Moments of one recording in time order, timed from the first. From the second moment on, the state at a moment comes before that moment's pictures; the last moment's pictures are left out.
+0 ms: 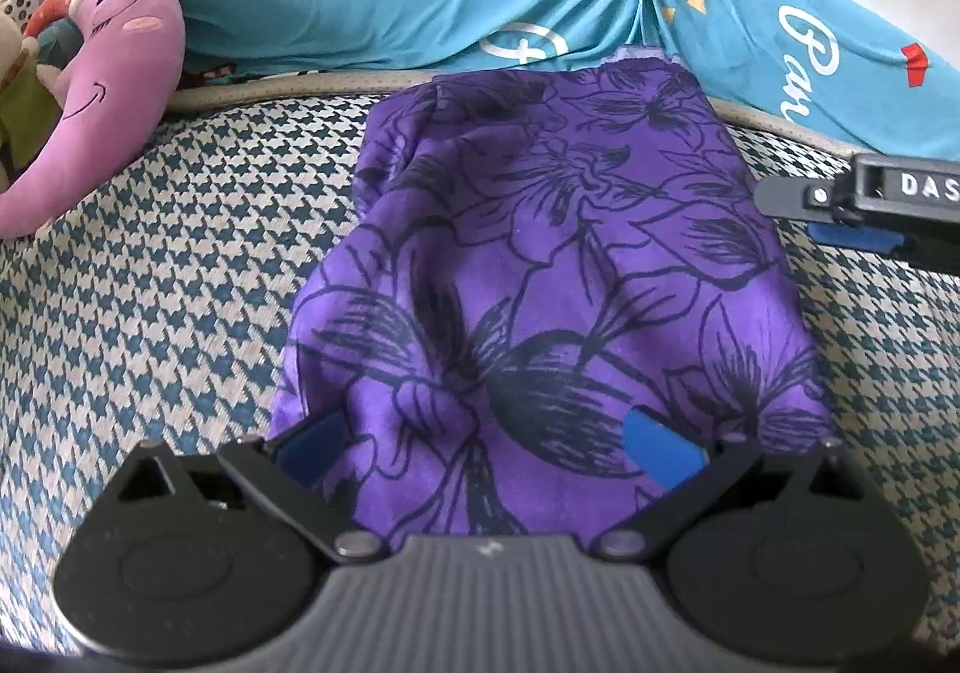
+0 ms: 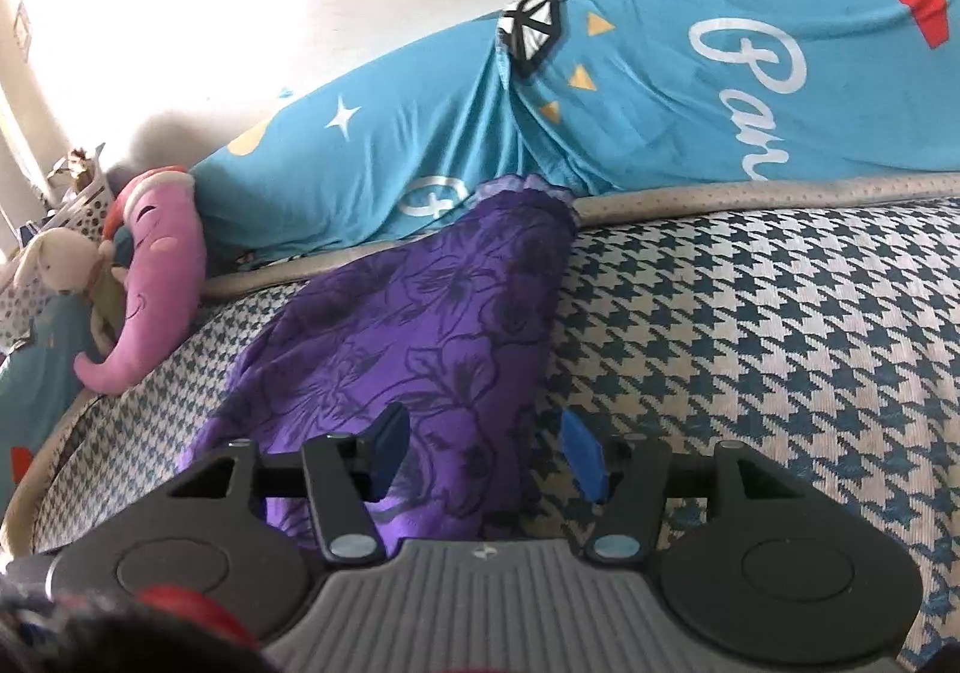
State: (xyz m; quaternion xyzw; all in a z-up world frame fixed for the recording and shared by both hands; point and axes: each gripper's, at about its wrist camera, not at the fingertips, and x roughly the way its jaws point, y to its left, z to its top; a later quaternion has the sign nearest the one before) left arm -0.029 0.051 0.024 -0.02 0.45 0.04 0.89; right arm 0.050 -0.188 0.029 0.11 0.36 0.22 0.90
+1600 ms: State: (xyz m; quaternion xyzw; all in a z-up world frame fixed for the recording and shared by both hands) left arm -0.006 0.080 0.017 -0.09 0.48 0.08 0.87; right arm 0.122 -0.163 -0.020 0.22 0.34 0.24 0.88
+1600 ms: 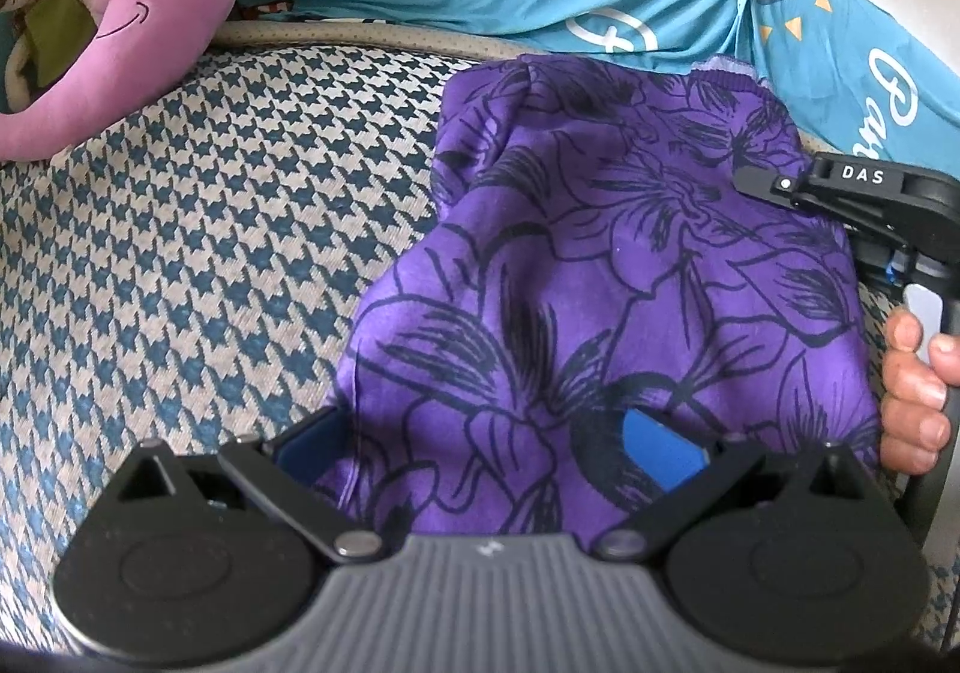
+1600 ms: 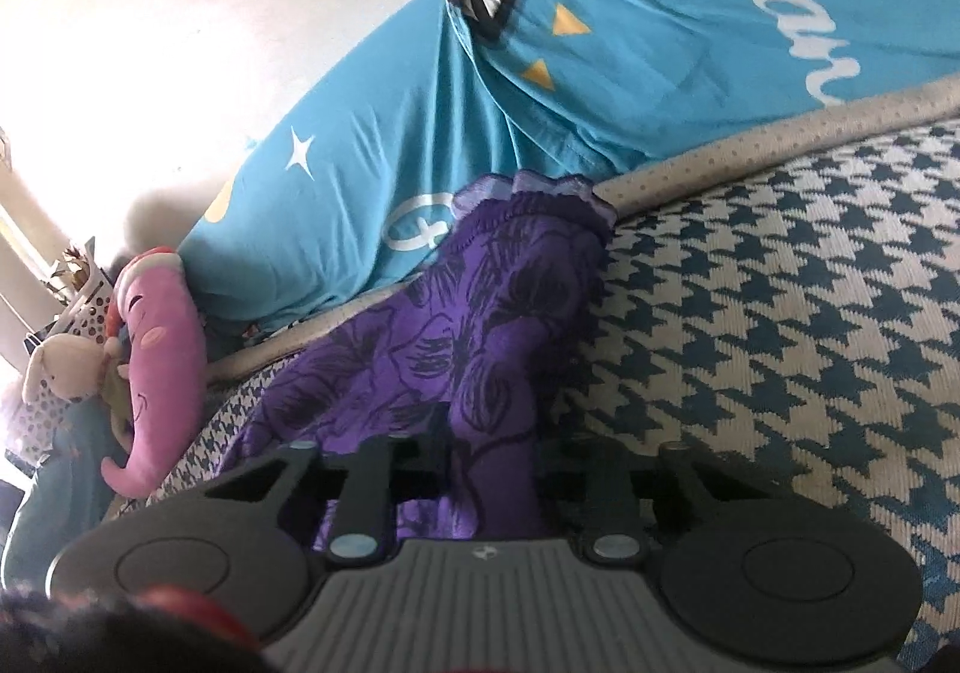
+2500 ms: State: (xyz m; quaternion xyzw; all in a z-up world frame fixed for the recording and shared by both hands) left arm -0.016 0.048 0.028 -0.07 0.46 0.00 0.89; right arm 0.072 -0.217 0.033 0.16 0.26 0.14 0.94
